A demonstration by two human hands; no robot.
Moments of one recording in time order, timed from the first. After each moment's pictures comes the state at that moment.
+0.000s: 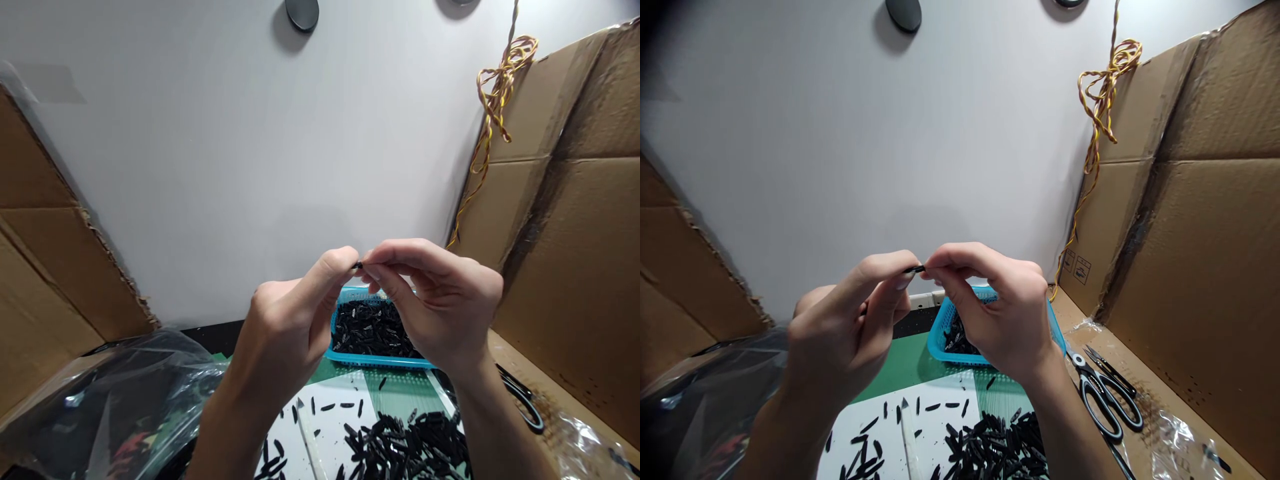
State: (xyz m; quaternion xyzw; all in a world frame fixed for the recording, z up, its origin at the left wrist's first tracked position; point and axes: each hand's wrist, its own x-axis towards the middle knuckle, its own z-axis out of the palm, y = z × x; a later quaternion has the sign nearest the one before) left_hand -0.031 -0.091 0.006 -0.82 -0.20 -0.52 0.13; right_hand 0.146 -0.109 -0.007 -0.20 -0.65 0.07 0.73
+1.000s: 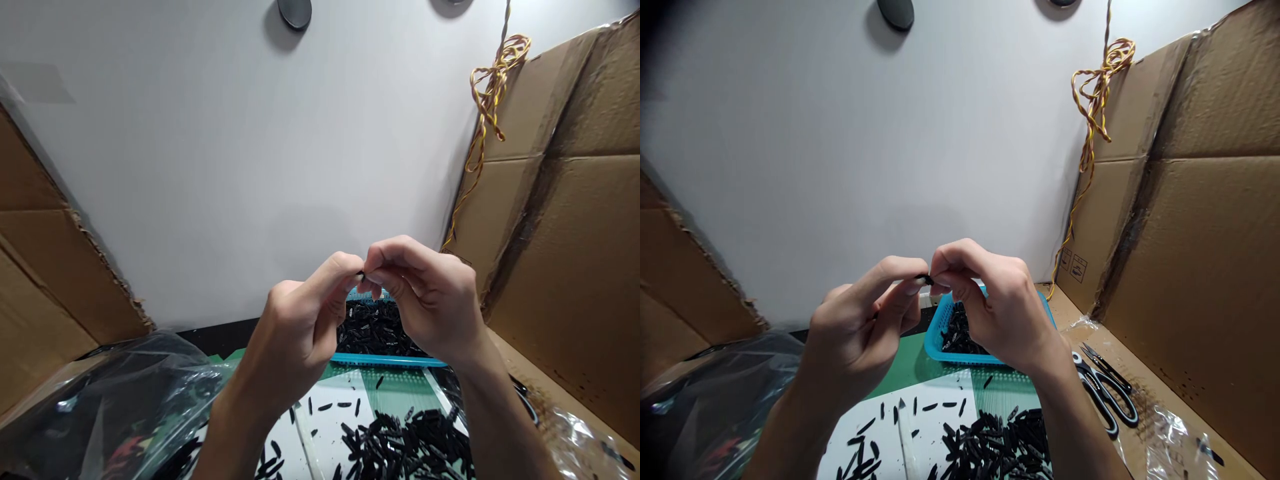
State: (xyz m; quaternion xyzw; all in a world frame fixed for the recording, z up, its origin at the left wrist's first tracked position) left_hand -0.022 -0.091 0.003 -0.86 -0.19 -0.48 -0.06; right_hand 0.169 -0.107 -0.006 -0.23 -0.74 0.06 0.62
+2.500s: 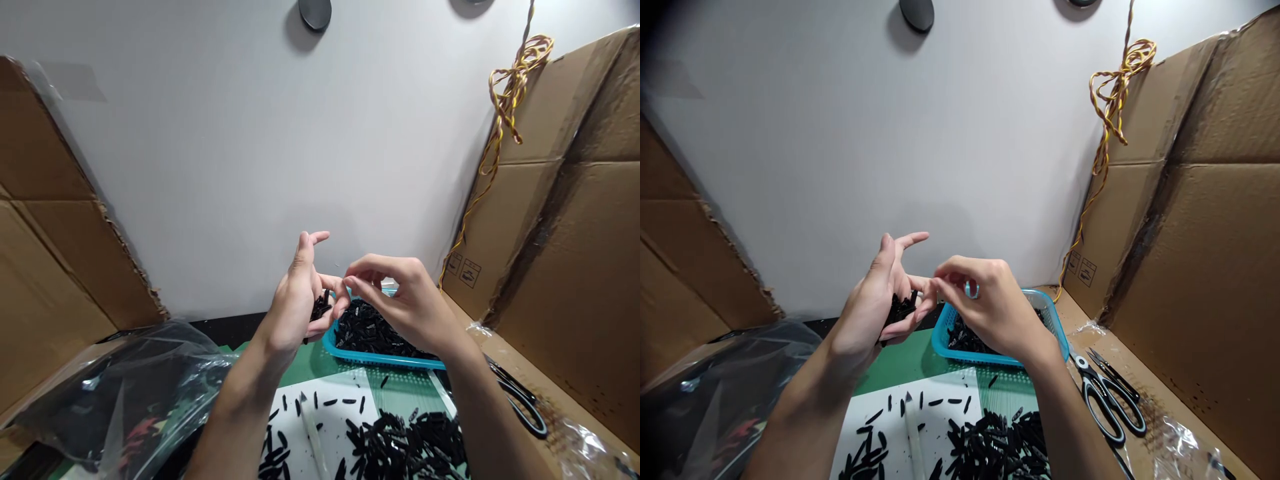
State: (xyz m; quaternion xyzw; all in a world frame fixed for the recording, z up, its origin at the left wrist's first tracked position) left_hand -0.019 -0.082 0.014 -0.60 -0.36 -0.46 -0.55; right_hand 0.158 -0.087 -0.013 -0.35 -0.79 0.14 0.49
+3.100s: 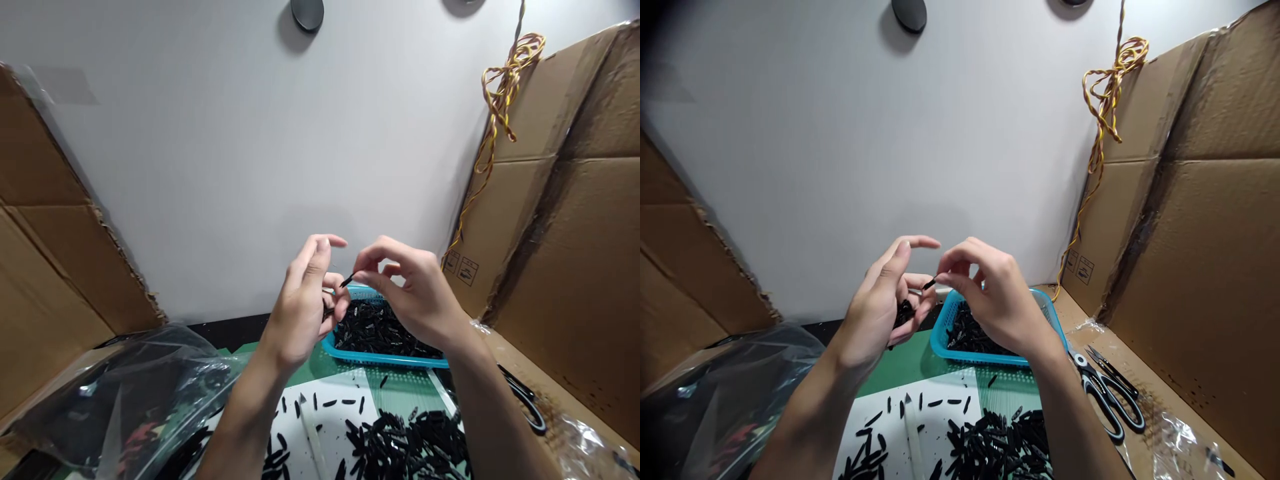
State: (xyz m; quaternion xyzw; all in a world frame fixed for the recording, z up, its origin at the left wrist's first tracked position) left_hand -0.014 -0.083 0.012 -0.64 -0.33 -0.48 -0.51; right_hand 0.163 -0.091 -0.006 -0.32 -0.75 0.15 0.57
